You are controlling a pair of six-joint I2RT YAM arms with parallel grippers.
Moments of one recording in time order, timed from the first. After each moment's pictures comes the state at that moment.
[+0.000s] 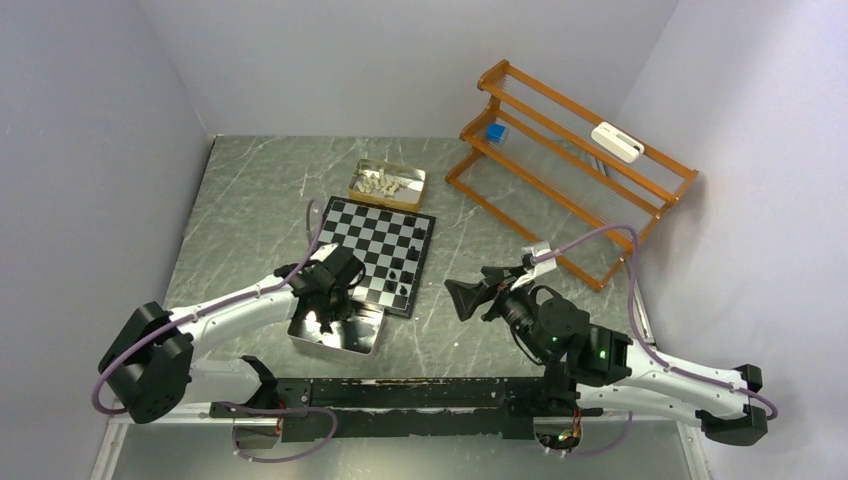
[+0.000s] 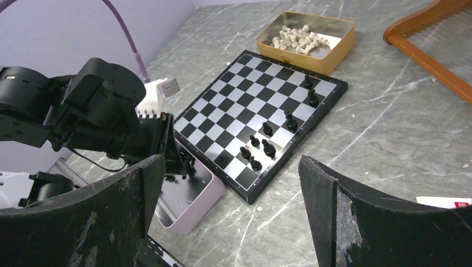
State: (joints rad) left arm -0.76 1.25 0.67 -0.63 -0.25 -0.93; right arm 1.28 0.49 0.56 -0.14 0.69 0.42
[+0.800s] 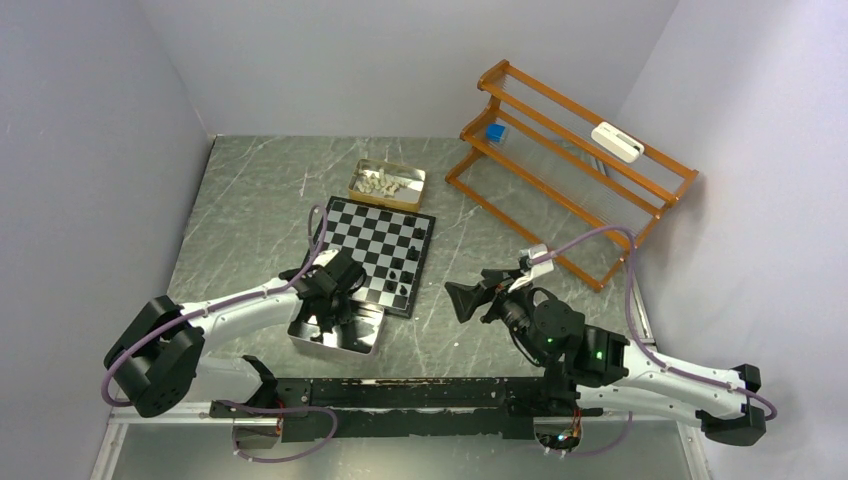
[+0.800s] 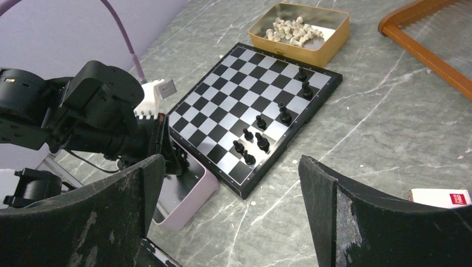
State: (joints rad) left arm -0.76 1.29 0.61 -0.55 -0.25 -0.94; right arm 1.28 0.48 0.53 -0.15 0.71 0.43
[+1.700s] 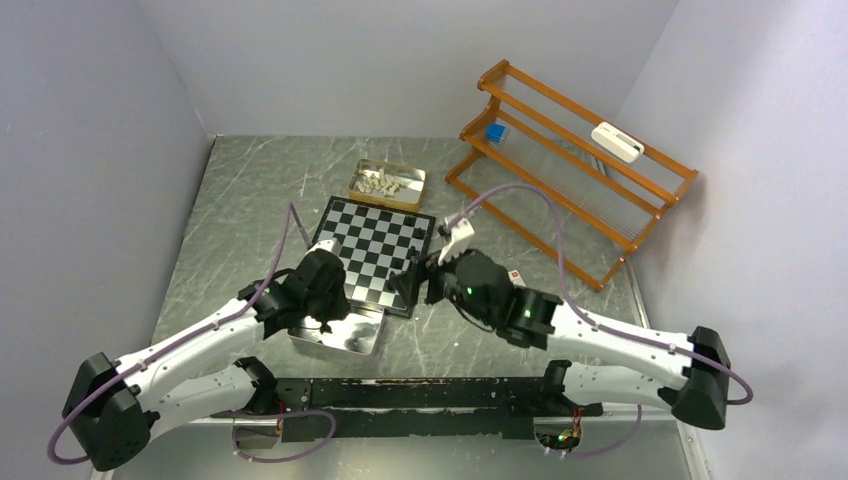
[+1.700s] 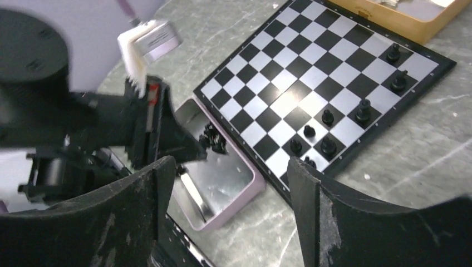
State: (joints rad) left arm -0.76 0.99 0.61 -0.58 -0.16 -0.80; right arm 1.18 0.99 0.75 -0.04 0.39 0.47
